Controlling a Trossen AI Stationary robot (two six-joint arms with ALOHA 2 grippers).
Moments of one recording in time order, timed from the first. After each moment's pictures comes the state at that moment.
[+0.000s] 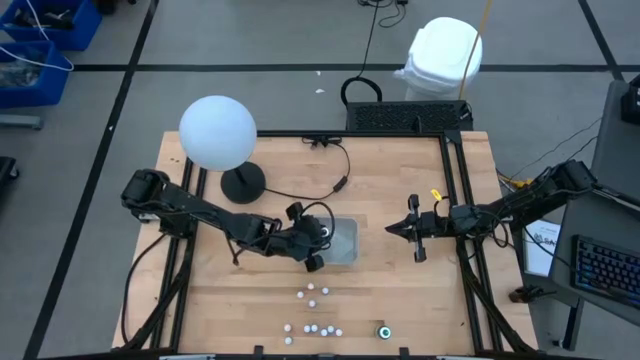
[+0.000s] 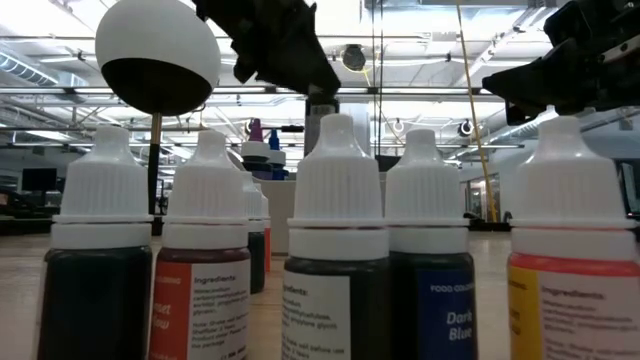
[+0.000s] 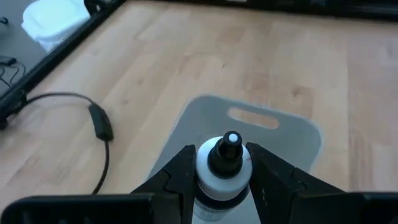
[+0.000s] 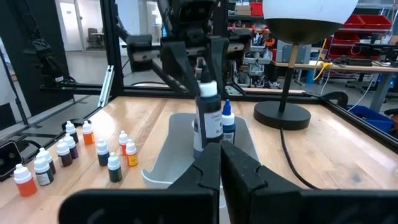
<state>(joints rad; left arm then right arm) -0.30 1.69 1.16 -0.19 -0.55 -0.36 0.31 0.81 0.02 0.79 0.26 -0.01</state>
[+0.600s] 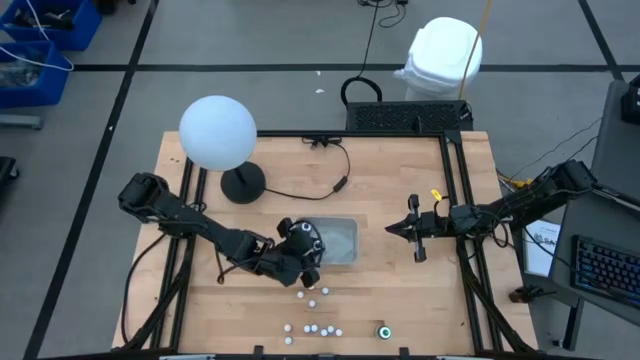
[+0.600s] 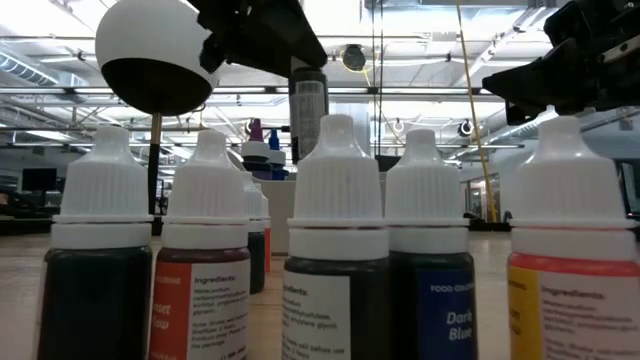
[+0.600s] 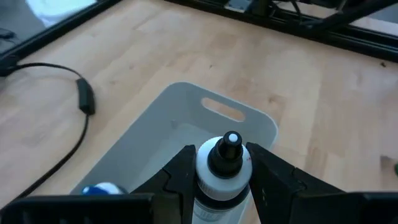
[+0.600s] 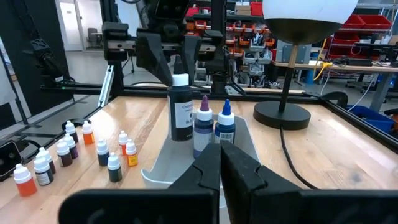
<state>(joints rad) -0.43 1.69 1.16 -0.21 -0.69 -0.62 0.31 0.81 0.02 0.79 0.26 -0.01</state>
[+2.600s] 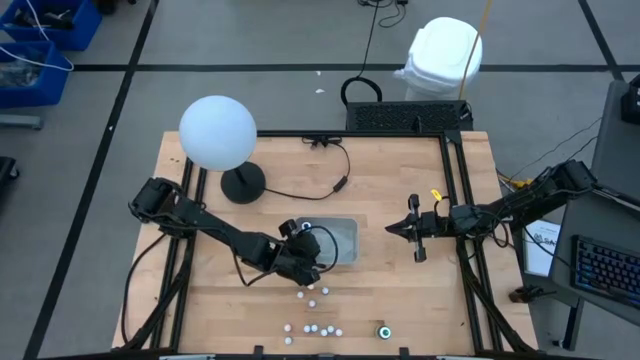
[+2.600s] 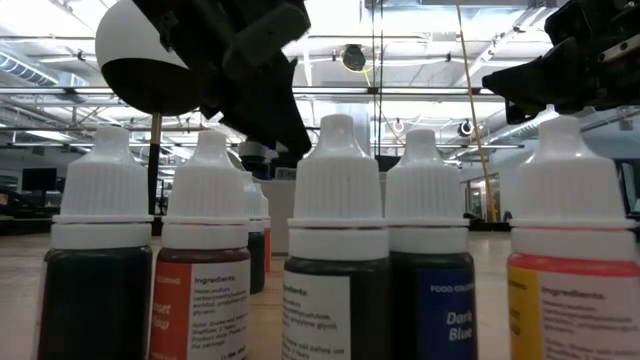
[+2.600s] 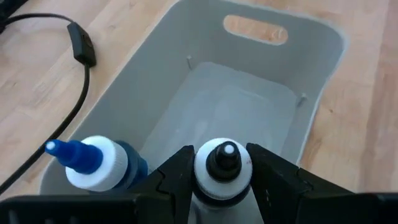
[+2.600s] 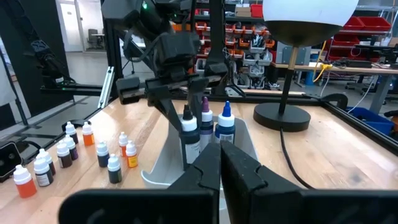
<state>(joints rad) -0.39 1.80 1.17 -0.33 -0.60 -0.60 0.31 0.81 0.02 0.80 0.26 -0.02</state>
